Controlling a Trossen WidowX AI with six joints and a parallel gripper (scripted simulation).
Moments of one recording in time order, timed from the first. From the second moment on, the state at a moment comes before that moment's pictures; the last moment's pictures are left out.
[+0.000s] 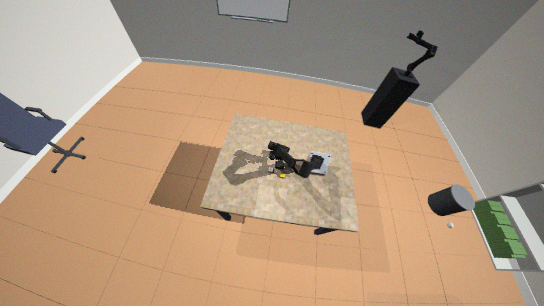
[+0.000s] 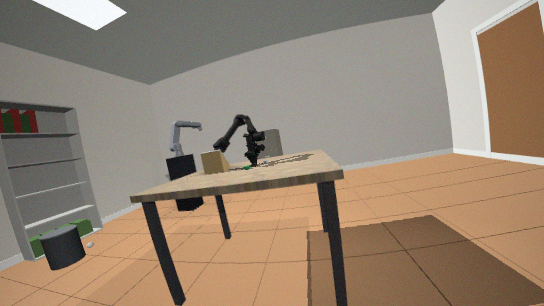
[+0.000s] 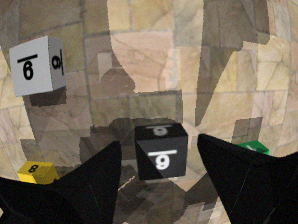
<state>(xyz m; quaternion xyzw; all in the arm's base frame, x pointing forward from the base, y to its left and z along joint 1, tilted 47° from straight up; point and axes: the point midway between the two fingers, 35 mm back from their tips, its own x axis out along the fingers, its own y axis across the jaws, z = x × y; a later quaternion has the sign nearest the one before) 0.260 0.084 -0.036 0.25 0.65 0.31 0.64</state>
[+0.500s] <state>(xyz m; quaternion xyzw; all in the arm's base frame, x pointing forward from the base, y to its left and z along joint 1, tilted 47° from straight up) 0.261 0.059 -0.013 0.26 0.65 0.31 0.64</state>
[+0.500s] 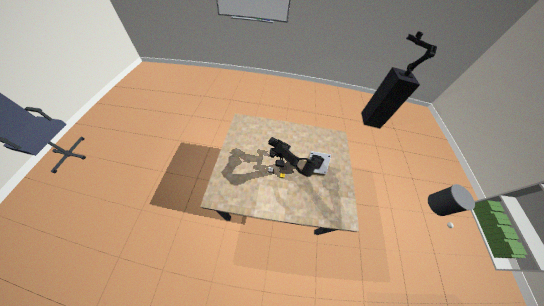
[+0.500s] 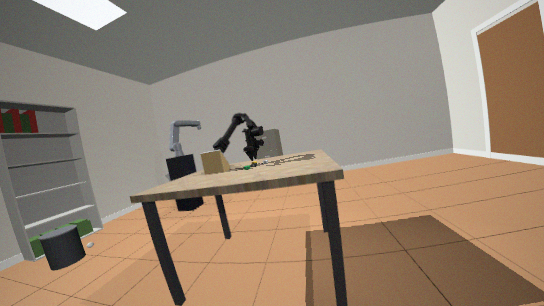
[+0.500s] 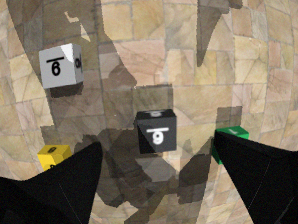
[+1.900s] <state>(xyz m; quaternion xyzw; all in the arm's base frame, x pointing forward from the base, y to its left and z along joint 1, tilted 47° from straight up) 0.215 0.123 0.076 0.25 0.66 0.31 0.64</state>
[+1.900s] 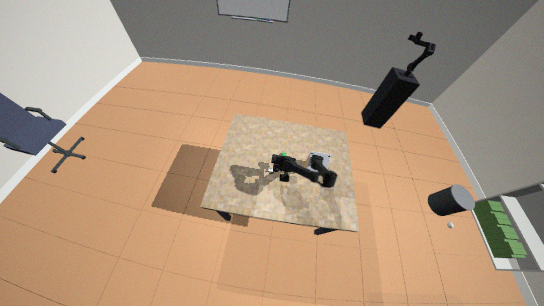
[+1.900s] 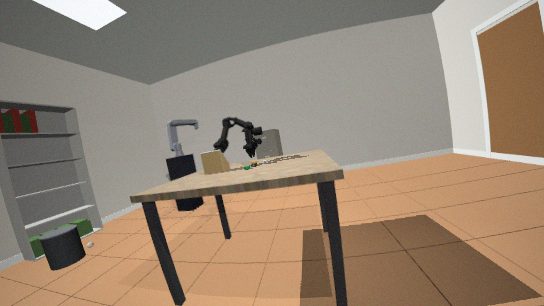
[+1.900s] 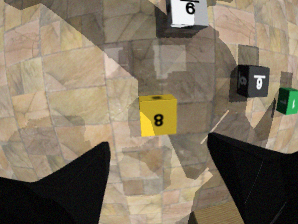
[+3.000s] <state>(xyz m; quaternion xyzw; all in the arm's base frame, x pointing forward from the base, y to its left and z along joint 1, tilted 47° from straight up) 0.212 0.158 0.047 0.26 0.65 0.31 0.64</state>
